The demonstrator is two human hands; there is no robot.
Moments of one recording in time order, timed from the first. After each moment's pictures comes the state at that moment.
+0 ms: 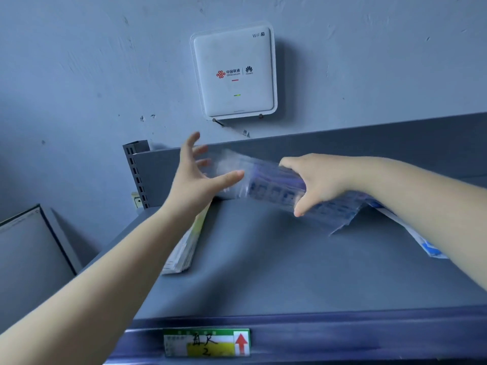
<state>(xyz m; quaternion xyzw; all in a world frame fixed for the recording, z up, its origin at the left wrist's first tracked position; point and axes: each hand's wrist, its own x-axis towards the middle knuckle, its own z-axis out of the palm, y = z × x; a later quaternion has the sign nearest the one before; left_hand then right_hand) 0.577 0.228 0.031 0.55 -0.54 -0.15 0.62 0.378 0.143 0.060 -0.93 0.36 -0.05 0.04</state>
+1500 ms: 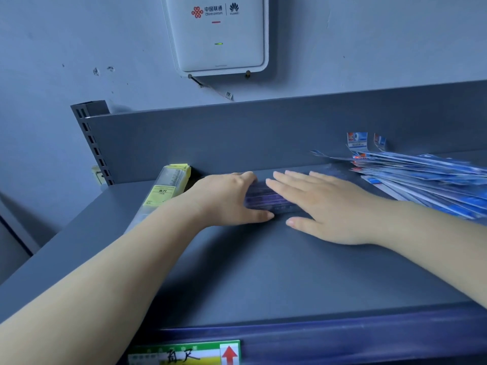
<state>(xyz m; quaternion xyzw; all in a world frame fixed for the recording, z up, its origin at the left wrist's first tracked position) 0.555 0.185 -0.005 0.67 -0.74 0.05 0.04 0.368 0.154 -0.017 -0.93 0.35 0.01 -0.08</state>
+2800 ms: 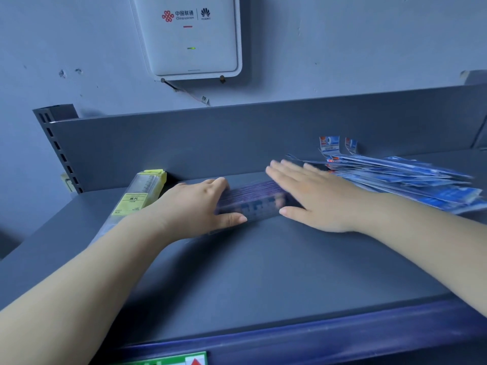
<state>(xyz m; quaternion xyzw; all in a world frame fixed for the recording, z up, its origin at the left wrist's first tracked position) 0.555 0.188 -0.009 0.66 -0.75 0.08 0.01 0.343 0.131 -0.012 -0.92 0.38 -0.03 -0.07</state>
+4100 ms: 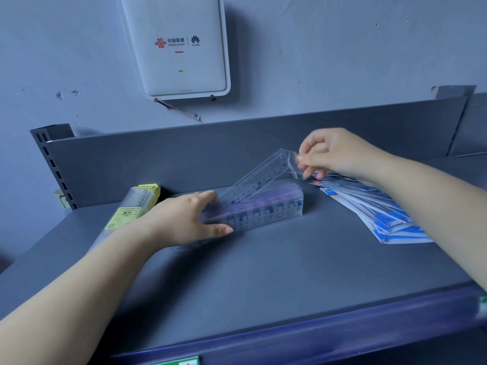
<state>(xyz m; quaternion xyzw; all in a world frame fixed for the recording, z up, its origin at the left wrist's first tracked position) 0.564 0.189 -0.007 0.67 -0.74 0.00 0.06 0.308 0.101 0.033 -0.77 0.42 -0.37 0.31</state>
